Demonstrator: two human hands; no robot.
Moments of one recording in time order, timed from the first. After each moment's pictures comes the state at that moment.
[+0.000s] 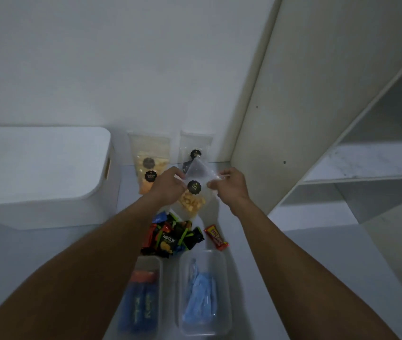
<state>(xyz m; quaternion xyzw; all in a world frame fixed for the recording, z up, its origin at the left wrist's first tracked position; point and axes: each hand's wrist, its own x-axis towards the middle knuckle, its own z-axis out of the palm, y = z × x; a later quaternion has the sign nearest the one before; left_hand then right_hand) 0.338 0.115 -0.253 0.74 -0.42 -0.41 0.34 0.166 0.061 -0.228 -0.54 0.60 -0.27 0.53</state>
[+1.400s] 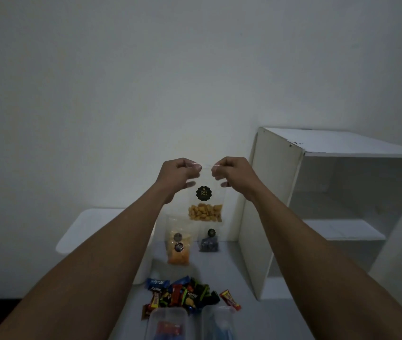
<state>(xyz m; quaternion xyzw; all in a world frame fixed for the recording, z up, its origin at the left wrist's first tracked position) 0.333 0.257 0.055 0.54 -0.42 -0.34 0.65 0.165 0.183 0.075 -0.75 0.34 -0.37 0.43</state>
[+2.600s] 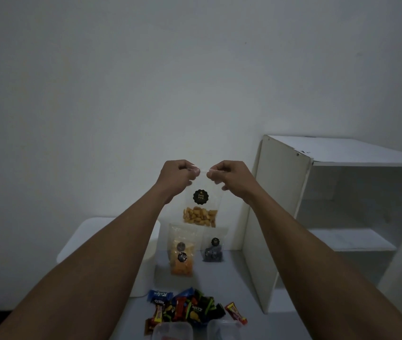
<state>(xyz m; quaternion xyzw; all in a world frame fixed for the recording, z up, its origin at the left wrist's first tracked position) 0.360 0.245 0.069 0.59 -0.47 -0.25 0.61 0.189 0.171 0.081 -0.78 0.32 -0.37 0.38</state>
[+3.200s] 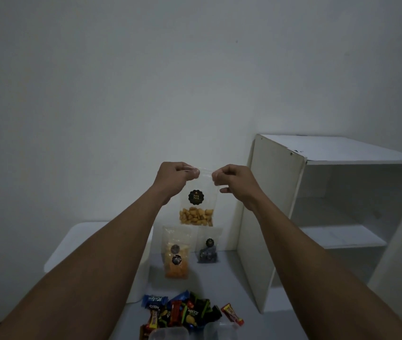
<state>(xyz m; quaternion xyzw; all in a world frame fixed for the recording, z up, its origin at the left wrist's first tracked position) 0.357 0.230 0.068 0.60 -0.48 -0.25 0.59 0.175 0.158 0.067 -0.72 0.33 -0.41 0.44</state>
